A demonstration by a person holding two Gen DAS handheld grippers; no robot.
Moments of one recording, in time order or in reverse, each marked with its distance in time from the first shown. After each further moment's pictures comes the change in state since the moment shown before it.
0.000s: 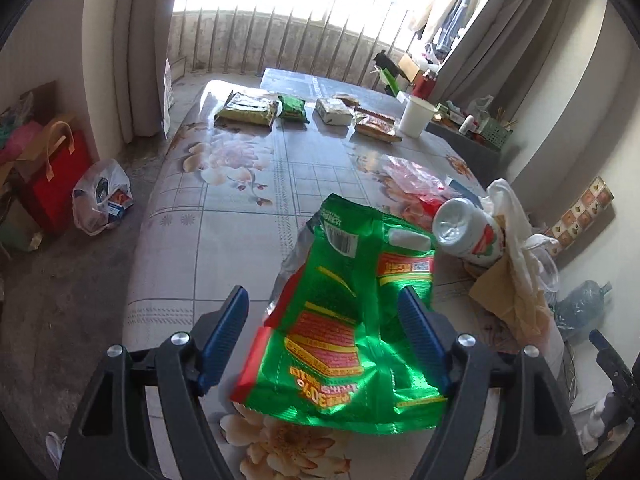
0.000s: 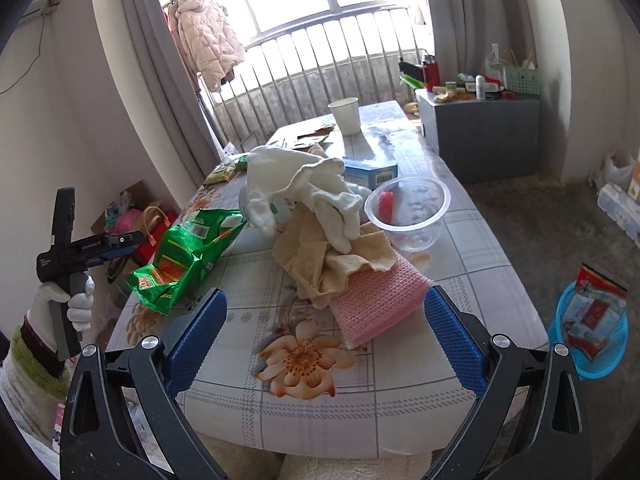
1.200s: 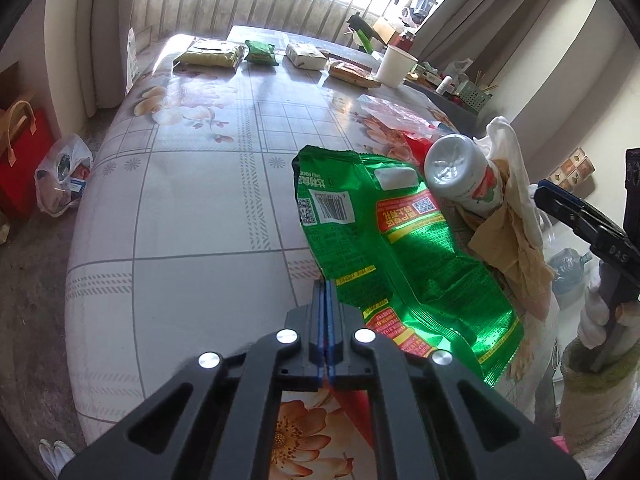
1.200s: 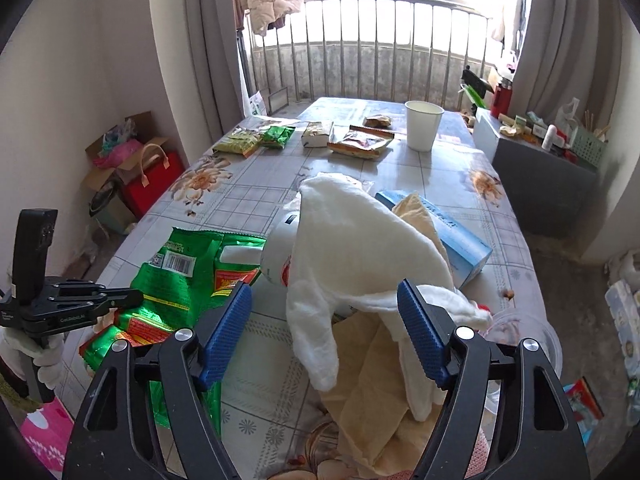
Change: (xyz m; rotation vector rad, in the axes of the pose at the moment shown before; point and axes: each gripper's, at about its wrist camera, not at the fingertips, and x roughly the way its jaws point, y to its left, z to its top) left arm 0.028 -0.010 -0.039 0.035 0.094 -0.122; right arm 0.134 0.087 0.084 -0.306 0.142 -0.024
